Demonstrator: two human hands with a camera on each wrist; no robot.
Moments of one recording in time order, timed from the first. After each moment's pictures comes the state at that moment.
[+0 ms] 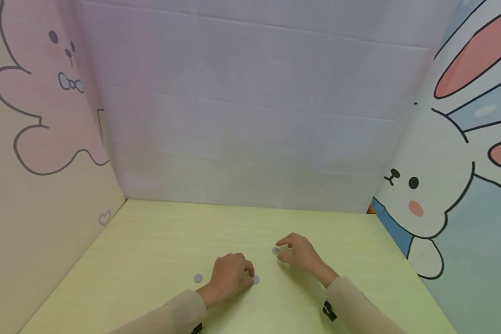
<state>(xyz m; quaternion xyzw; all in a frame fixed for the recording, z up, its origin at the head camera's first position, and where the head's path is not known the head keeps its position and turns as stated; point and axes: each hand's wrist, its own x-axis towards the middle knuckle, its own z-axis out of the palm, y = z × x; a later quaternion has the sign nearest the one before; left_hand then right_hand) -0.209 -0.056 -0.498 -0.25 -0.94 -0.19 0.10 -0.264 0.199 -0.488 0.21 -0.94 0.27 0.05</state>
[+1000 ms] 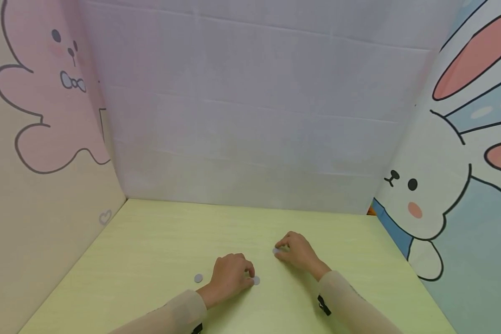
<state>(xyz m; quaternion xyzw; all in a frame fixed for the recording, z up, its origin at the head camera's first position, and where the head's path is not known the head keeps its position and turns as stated) -0.206 -0.054 -0.482 -0.26 -0.94 -0.17 0.12 -0.280 0.195 -0.487 0.18 -0.94 0.28 0.03</state>
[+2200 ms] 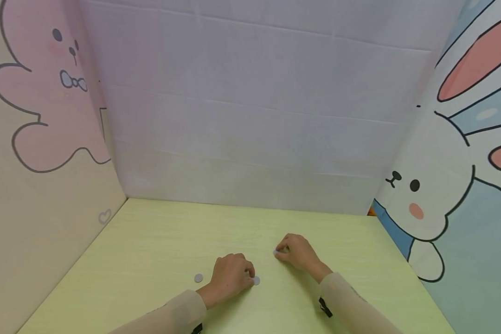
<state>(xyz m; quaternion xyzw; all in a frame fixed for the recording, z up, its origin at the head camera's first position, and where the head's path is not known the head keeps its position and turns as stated) -0.206 -0.057 -0.477 -0.25 -0.94 -0.18 0.11 -0.280 0.194 -0.487 0.22 -0.94 0.25 0.05</state>
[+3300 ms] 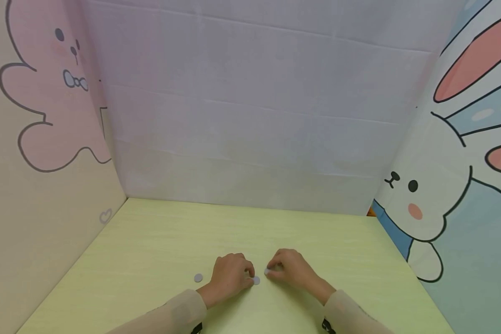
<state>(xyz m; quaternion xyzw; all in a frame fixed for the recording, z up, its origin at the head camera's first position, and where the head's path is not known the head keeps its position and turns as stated) -0.207 -0.057 -0.470 -0.25 -0.95 -0.16 0.10 -0.241 0.177 -0.478 0.32 -0.91 0.26 0.04</state>
